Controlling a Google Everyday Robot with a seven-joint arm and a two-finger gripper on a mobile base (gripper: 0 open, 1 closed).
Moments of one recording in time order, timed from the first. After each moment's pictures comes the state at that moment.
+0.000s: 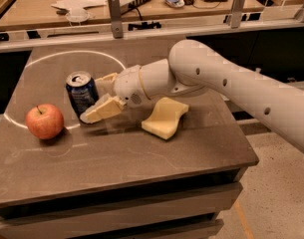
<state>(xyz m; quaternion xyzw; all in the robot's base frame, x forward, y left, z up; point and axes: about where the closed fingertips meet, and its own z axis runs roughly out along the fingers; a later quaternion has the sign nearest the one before) 0.538 0.145 0.864 -0.59 0.58 0.37 0.42</state>
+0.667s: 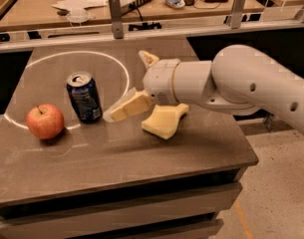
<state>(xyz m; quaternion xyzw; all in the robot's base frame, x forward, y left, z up) 0.536 0.067 0.917 -0.50 0.63 0.26 0.53</state>
